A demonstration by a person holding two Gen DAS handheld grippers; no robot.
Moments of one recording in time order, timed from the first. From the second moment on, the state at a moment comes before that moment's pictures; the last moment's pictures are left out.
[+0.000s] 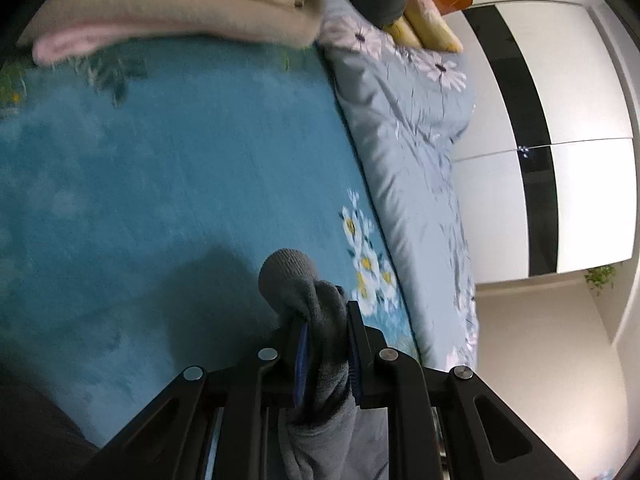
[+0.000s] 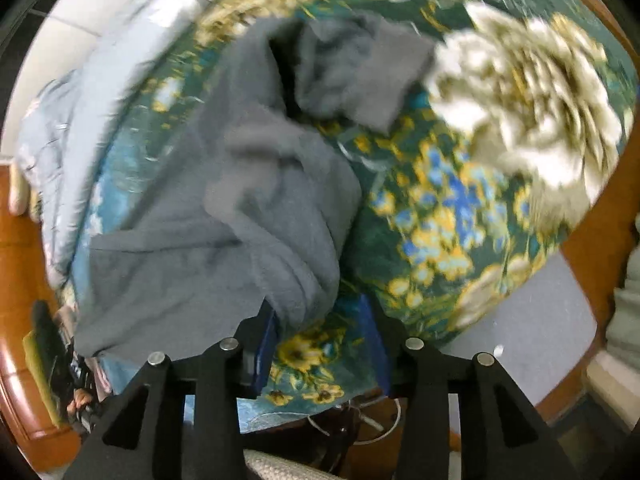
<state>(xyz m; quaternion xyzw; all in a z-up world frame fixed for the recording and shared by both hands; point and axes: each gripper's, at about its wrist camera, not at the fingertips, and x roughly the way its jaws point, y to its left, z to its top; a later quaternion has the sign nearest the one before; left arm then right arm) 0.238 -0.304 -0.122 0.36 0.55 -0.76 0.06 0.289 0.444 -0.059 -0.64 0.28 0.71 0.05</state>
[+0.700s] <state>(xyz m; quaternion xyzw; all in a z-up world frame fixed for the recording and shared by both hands) 0.212 -0.282 -0.103 0.37 0.44 -0.81 0.07 0.136 0.484 -0.113 -0.55 0.35 0.75 0.11</state>
